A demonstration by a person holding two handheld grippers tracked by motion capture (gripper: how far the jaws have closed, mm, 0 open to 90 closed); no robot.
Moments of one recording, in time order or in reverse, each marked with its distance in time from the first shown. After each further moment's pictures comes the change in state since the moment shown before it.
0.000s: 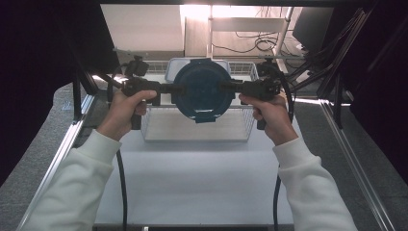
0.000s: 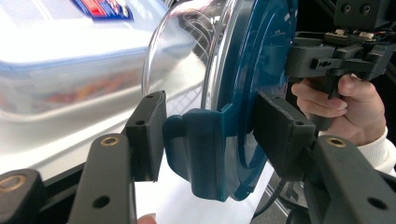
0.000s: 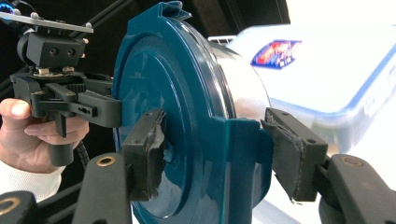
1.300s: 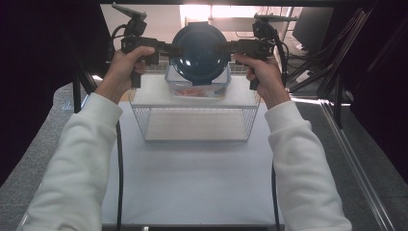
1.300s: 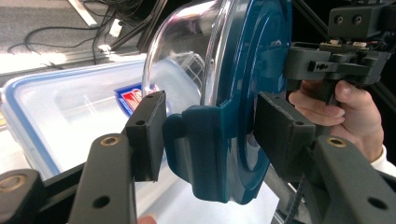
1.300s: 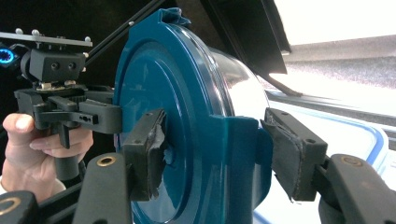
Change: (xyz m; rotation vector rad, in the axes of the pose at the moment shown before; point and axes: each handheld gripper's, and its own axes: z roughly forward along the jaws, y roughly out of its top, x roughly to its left) left arm 0.040 0.086 0.002 -0.024 -0.010 -0.019; right arm -0.028 0.084 0.033 -0.033 -0.001 0.066
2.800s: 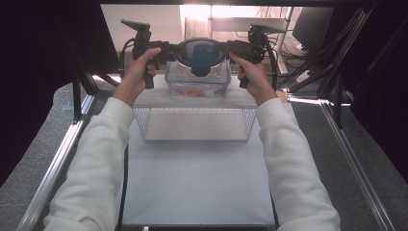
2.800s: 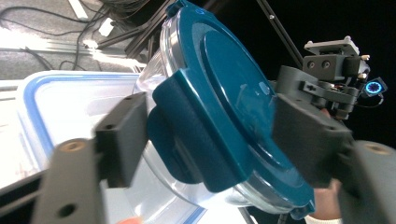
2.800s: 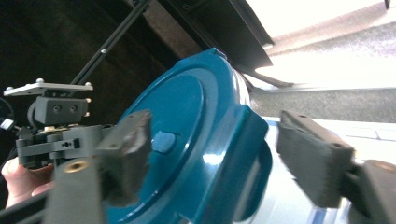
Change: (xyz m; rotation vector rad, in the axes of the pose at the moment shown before) left arm 0.061 -0.005 0.038 -0.086 -0.072 -0.201; right arm -0.054 -0.004 0.041 -0.049 -0.048 0.201
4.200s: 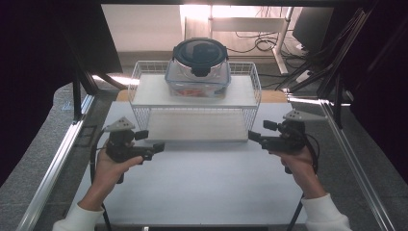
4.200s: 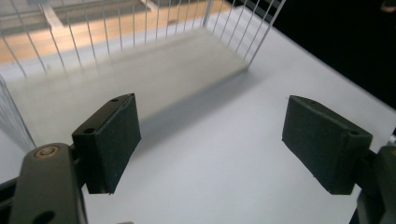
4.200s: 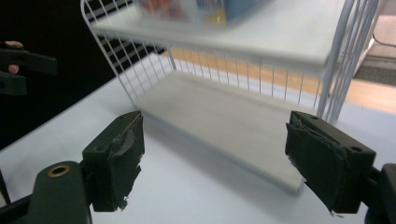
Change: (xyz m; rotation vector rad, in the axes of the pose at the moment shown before) left arm -0.021 -0.252 -0.072 0.074 0.381 0.434; right arm -0.031 -0.195 -0.149 0.037 -0.170 -0.476
